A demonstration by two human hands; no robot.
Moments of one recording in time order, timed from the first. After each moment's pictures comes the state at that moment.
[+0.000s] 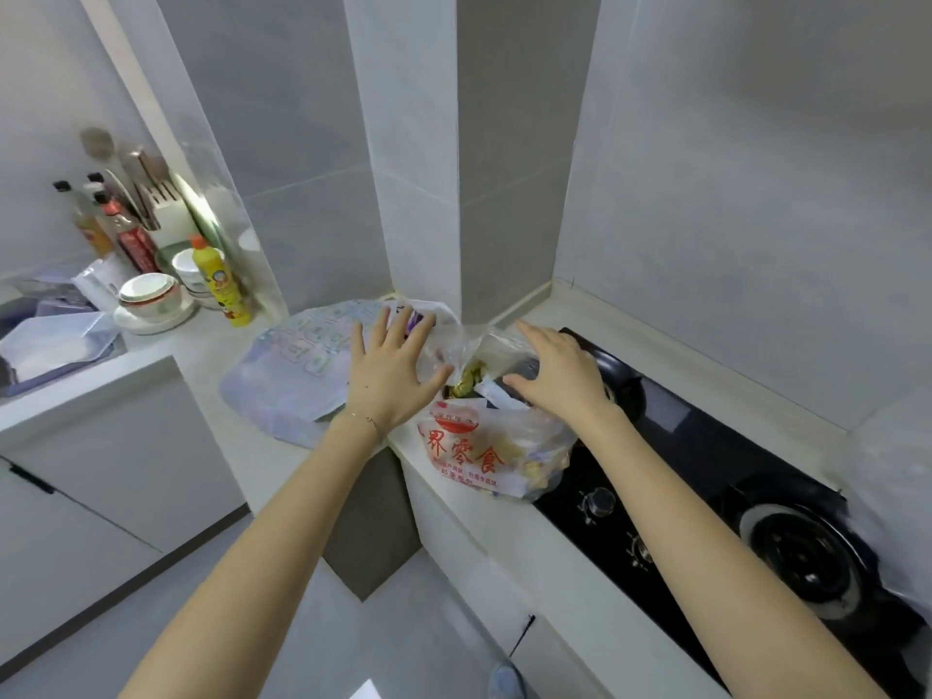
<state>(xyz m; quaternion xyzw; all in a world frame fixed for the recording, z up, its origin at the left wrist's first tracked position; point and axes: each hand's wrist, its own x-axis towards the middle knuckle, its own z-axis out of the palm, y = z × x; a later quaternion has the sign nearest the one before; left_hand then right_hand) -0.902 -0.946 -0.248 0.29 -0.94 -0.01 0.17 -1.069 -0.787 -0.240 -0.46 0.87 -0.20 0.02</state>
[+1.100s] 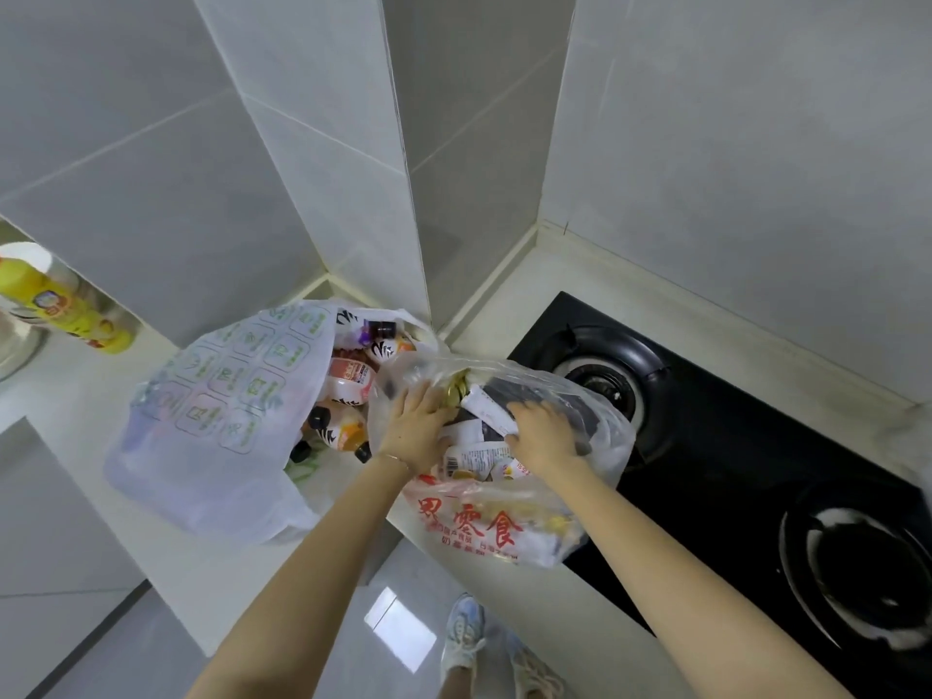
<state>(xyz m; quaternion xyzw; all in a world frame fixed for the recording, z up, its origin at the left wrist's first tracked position) -1.044 -1.065 -0.434 0.15 -0.97 -0.10 -0.14 -1.156 -0.901 -0.421 -0.37 0.91 -0.02 0.19</state>
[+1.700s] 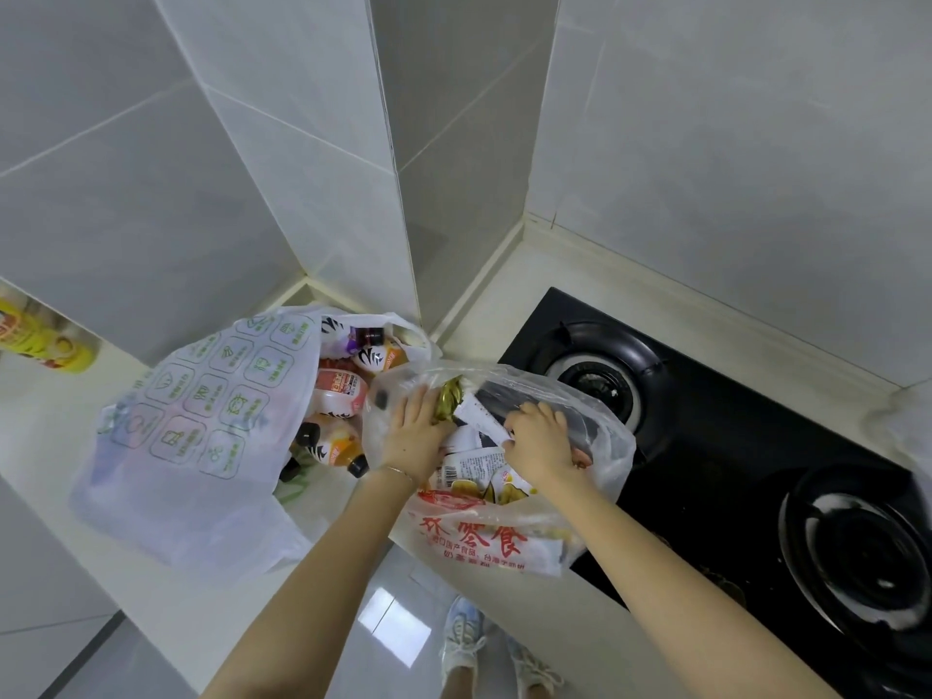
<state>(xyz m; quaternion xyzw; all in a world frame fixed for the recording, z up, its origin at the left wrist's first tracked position) -1.052 -1.068 -0.458 0.13 -0.98 -0.06 -0.14 -1.150 -0.909 -0.431 -0.33 0.93 -0.03 0.17</state>
